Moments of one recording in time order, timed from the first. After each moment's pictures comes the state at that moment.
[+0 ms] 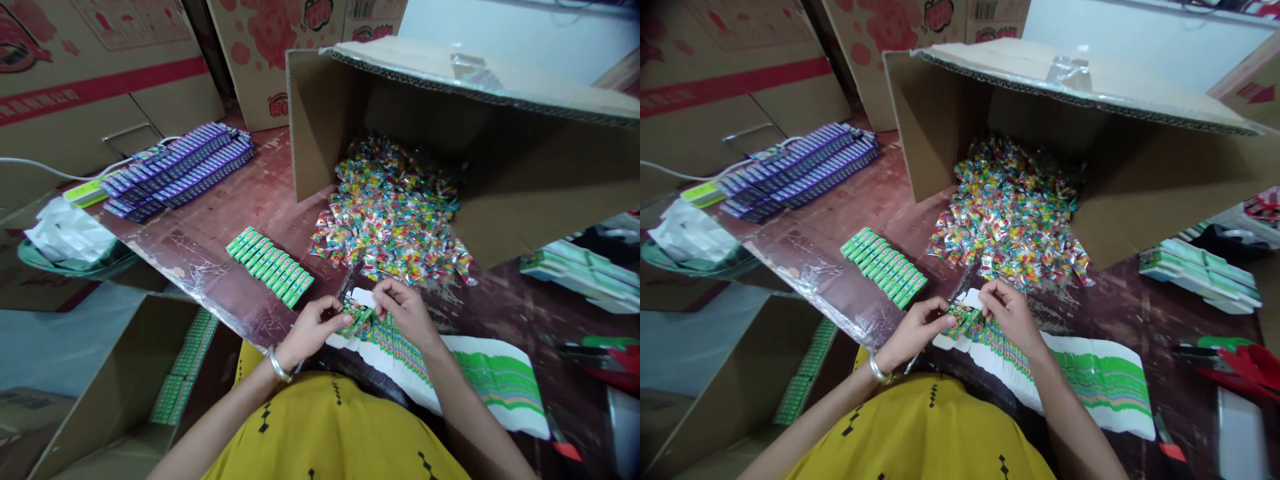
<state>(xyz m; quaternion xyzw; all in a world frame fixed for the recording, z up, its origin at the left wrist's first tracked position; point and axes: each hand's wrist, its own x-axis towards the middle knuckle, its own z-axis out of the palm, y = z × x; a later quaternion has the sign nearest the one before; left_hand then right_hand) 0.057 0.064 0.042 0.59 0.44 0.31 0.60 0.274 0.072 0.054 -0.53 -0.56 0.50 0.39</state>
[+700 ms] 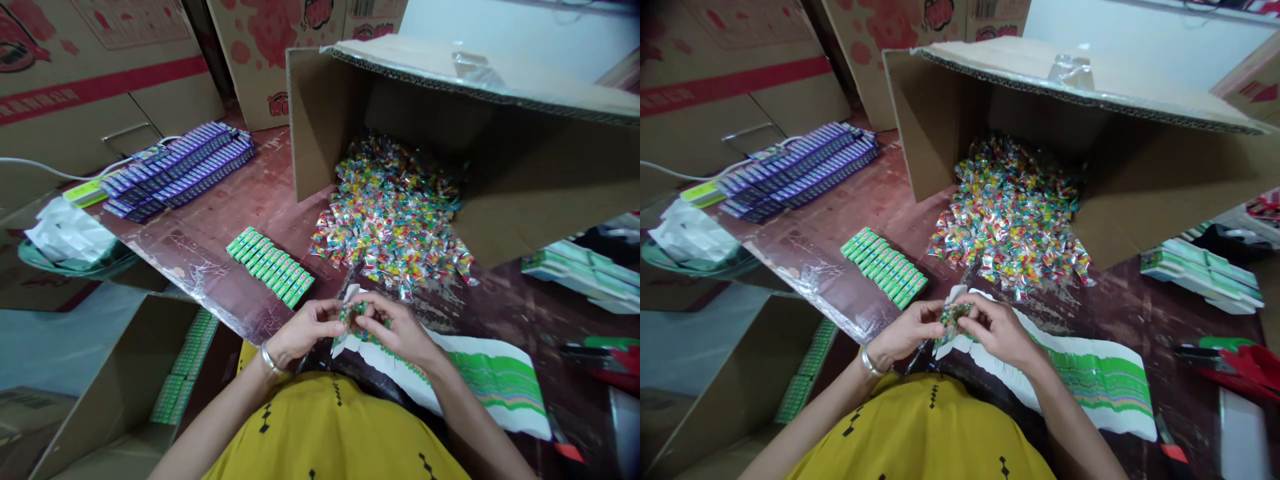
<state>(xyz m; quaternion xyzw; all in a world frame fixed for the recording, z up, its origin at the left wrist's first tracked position) 0.052 0.068 0.038 0.36 0.27 0.31 0.84 0.257 0.058 0.078 -0.47 -0.70 0.47 0.26</state>
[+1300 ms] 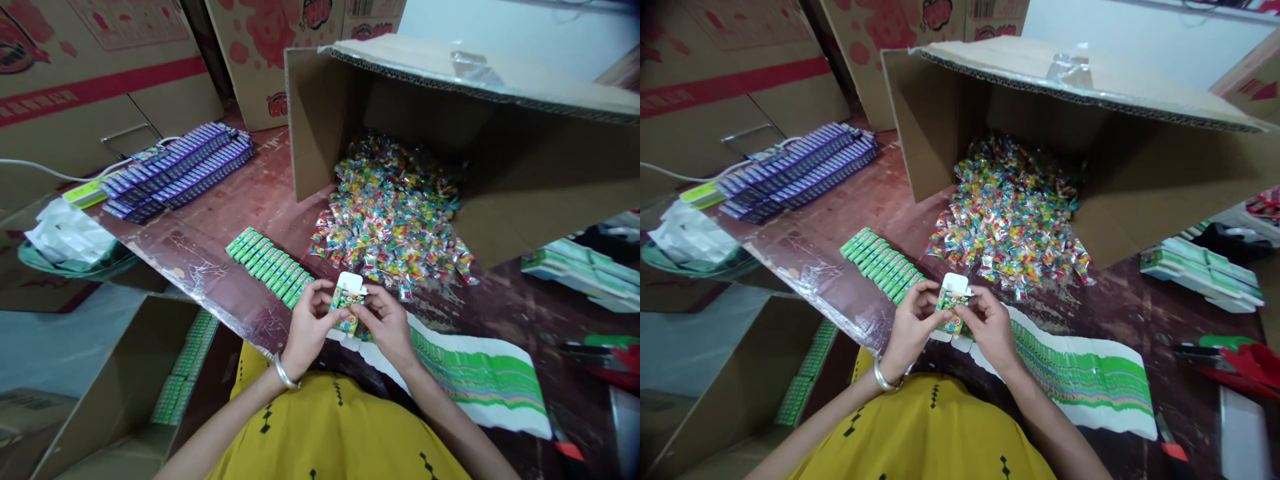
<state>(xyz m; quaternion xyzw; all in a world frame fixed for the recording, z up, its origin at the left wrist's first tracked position) 0.070 0.056 0.041 0.44 0.48 0.48 0.59 0.228 0.049 0.042 -0.55 -0.50 0.49 0.46</state>
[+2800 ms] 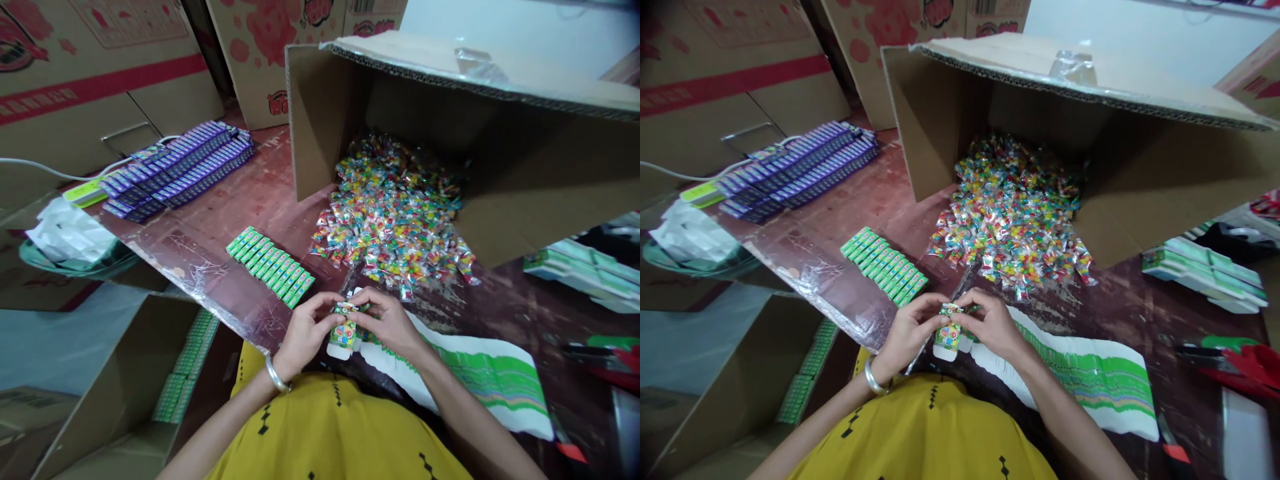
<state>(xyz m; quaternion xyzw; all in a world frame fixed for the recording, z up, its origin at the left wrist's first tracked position) 0.058 0.054 0.042 0.50 0.45 0.40 0.62 0.242 0.066 0.059 -0.49 -0.62 0.51 0.35</state>
